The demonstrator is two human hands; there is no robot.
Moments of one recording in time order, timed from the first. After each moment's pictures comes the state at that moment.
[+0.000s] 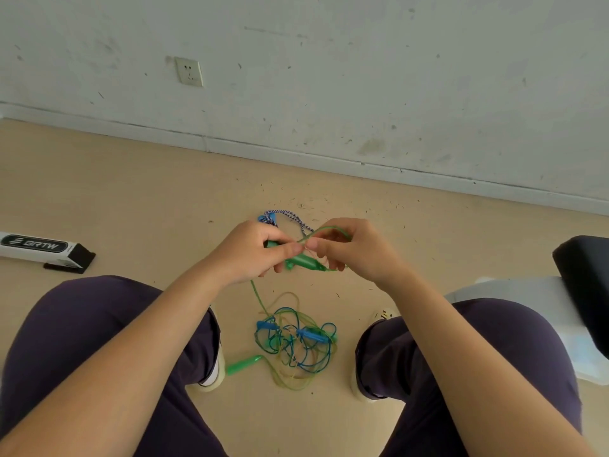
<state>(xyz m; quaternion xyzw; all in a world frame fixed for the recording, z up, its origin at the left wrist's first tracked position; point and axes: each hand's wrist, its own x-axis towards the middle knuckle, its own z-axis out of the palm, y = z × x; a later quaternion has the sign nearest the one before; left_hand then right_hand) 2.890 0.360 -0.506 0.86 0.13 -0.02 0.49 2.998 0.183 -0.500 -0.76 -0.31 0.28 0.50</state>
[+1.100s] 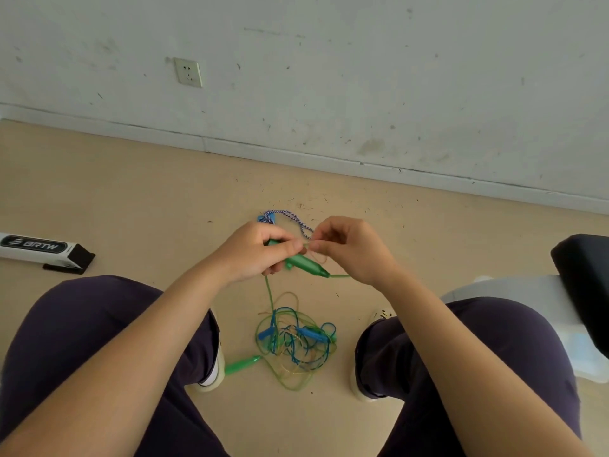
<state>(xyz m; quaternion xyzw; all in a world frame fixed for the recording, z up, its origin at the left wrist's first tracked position) 2.889 0.357 -0.501 0.84 0.13 -0.03 0.53 2.993 0.185 -0.500 -0.80 -0.31 0.22 0.46</state>
